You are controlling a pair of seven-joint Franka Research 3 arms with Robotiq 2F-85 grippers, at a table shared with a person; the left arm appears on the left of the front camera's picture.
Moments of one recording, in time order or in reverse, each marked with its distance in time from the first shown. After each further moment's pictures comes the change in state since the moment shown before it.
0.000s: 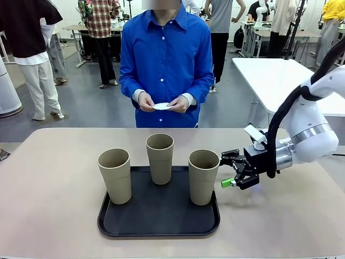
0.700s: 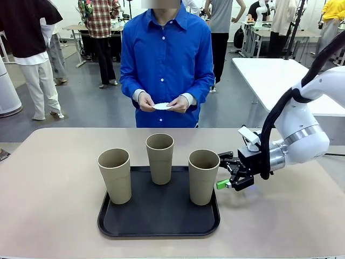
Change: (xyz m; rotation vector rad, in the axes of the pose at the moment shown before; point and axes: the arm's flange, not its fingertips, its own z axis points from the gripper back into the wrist) left arm 0.000 0.000 0.000 0.000 0.000 0.000; right arm -0.003 -0.003 -0.019 0.055 -0.025 -0.015
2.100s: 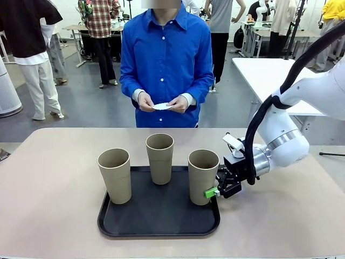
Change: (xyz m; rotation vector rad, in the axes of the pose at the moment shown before) left arm 0.000 0.000 0.000 0.000 0.000 0.000; right arm -0.014 -0.010 -0.042 0.085 0.010 -0.049
